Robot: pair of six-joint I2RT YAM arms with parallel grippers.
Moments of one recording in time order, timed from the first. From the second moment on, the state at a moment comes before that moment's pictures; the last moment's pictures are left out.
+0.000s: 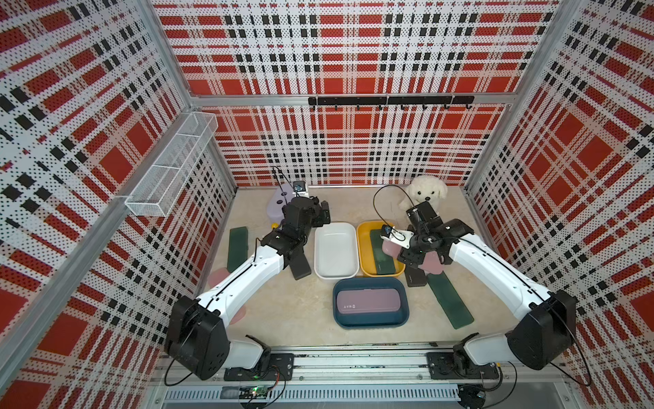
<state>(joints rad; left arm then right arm) -0.47 1.38 1.10 -0.10 -0.38 -0.33 0.52 1.43 1.27 -0.93 0.01 -0.73</state>
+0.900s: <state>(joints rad) -0.34 1.29 1.05 -0.16 -0.46 -0.48 0.99 1.65 1.32 -0.94 0.09 -0.61</state>
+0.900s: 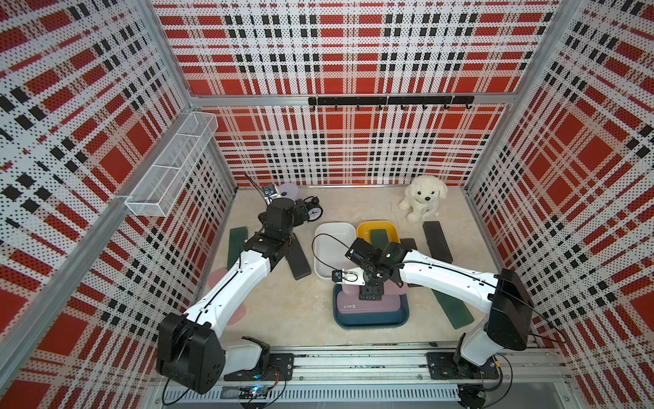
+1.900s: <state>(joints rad) -0.33 1.27 1.03 -0.17 -0.45 -0.49 1.06 1.80 1.24 -0.87 0.06 -0.54</state>
